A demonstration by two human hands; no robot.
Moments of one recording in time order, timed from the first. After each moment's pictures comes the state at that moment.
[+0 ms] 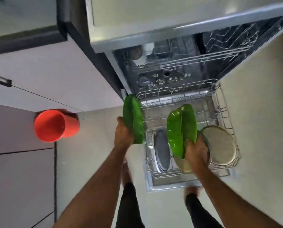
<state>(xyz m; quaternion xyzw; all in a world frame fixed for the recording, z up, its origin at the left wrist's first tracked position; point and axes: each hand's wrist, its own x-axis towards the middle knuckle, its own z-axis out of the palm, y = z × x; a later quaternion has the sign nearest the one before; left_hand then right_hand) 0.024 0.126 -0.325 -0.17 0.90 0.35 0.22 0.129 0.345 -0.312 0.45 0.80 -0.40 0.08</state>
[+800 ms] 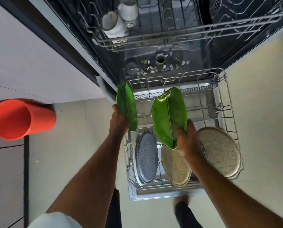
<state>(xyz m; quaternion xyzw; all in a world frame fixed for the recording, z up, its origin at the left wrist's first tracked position) -0.026 0.195 -0.488 -0.19 0.90 0.31 0.23 0.073 0.401 -0.446 0.36 0.80 -0.47 0.05</state>
